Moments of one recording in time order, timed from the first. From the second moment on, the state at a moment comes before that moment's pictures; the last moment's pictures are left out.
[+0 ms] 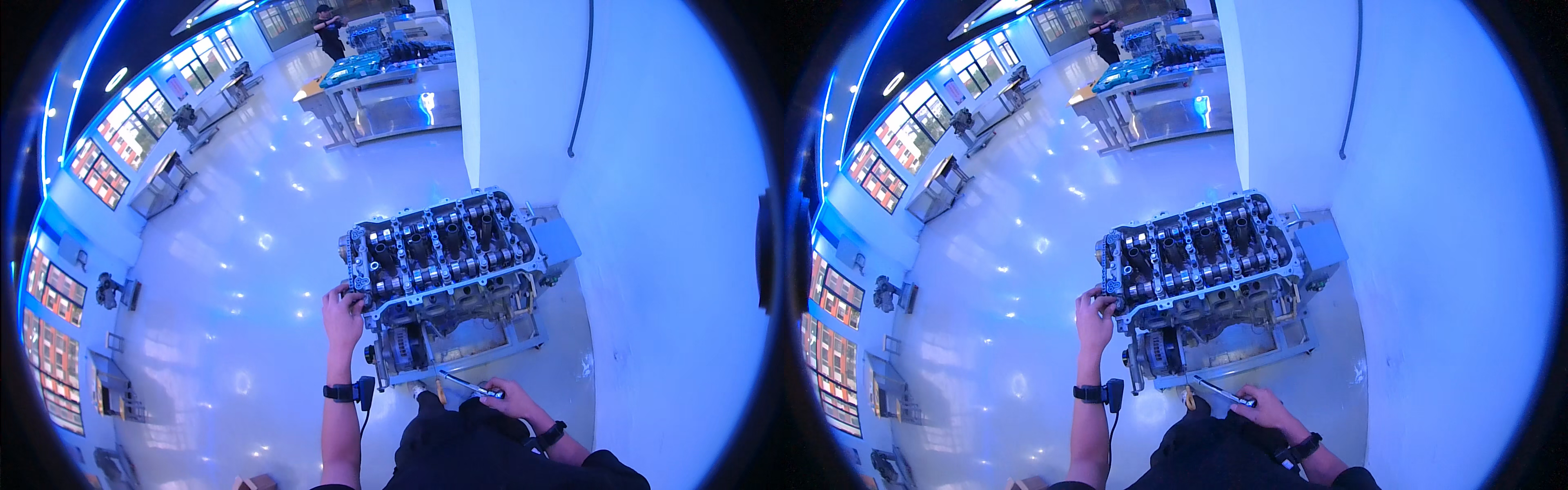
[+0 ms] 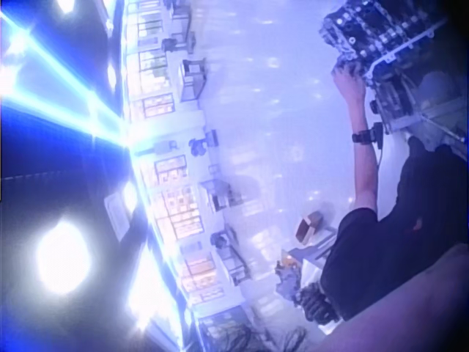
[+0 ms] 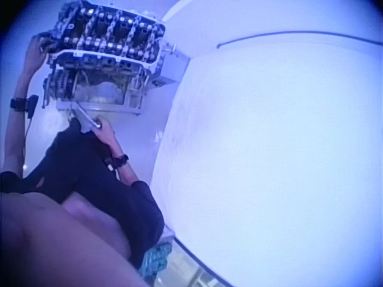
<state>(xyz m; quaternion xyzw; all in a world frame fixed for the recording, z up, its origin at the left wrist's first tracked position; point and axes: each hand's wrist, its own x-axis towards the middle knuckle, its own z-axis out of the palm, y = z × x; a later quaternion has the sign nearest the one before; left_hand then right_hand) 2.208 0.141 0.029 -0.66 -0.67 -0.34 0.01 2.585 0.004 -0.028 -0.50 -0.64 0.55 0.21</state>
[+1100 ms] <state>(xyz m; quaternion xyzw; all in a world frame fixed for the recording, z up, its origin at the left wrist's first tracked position) 2.227 -0.089 -0.044 -0.68 -0.59 -0.23 -0.36 2.513 -0.026 -0.066 -0.31 -0.73 0.61 -0.03</state>
